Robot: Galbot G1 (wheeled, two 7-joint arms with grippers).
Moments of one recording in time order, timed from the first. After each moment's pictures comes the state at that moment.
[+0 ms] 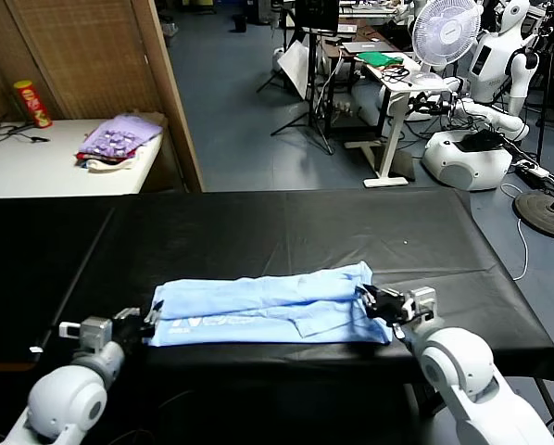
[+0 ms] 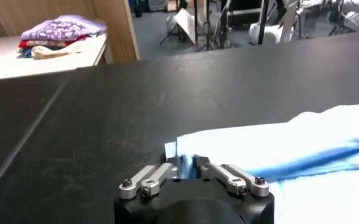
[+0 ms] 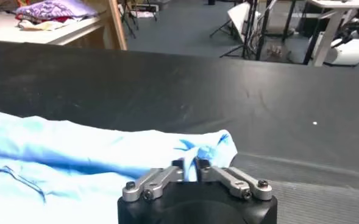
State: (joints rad) left arm 1.44 -0.97 -0.60 -2.07 -0.58 0.58 -0.15; right arm -1.17 1.03 0.41 2.04 0.55 -0.72 0.10
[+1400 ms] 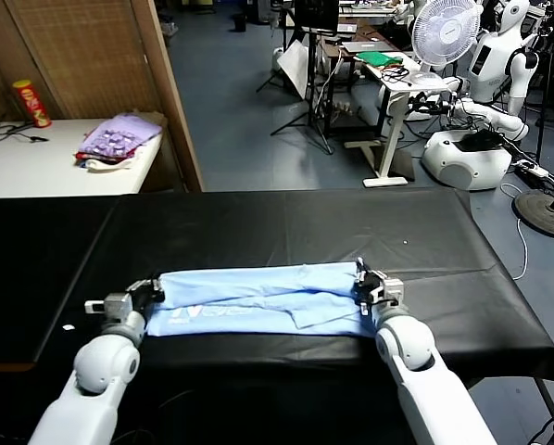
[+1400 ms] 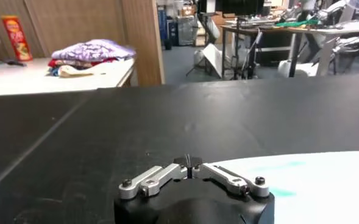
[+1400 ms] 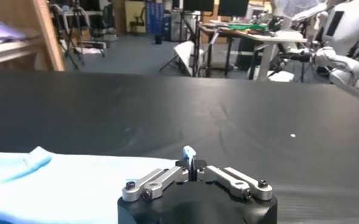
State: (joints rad) left arm 1.19 -1.14 -0.51 -1.76 -0.40 0.38 -0.14; right arm -1.04 1.25 0.32 1.67 0.33 -0.43 0.13
